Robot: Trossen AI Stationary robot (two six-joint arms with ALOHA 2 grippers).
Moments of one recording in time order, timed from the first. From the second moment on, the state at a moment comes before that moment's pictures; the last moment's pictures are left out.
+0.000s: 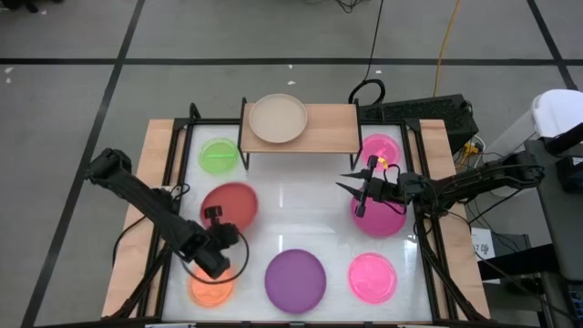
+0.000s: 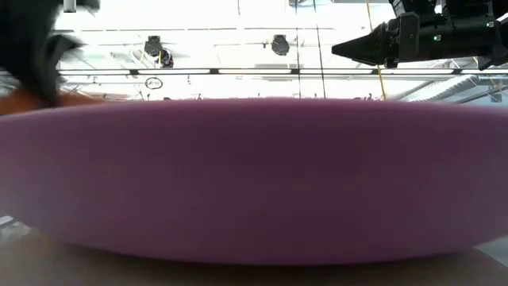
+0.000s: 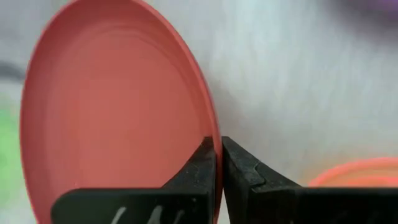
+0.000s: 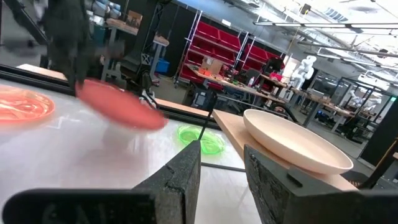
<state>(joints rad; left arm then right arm) -0.68 1.47 1.04 -1.00 -0.47 -0.77 0.09 0.98 0.23 0.80 0.34 -0.35</state>
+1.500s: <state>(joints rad) 0.24 1.61 1.38 -0.59 -0.42 0.61 0.09 0.98 0.23 0.78 0.34 -0.33</state>
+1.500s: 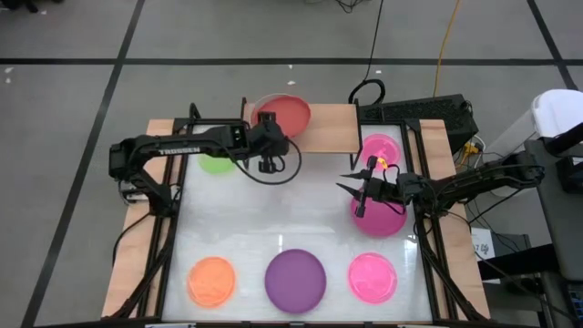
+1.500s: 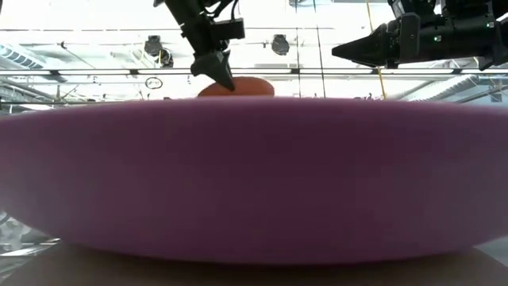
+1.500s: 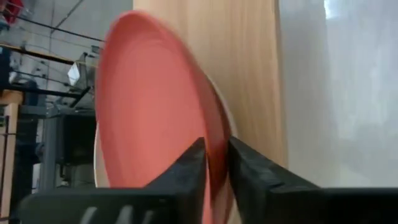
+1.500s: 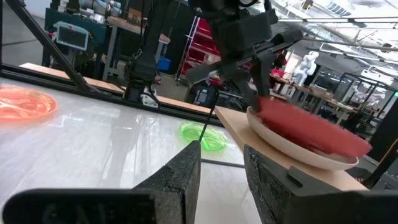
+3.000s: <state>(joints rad) -0.38 1.09 0.61 0.48 -0.97 0.20 0.26 0.95 0.70 -0.51 0.32 0.12</state>
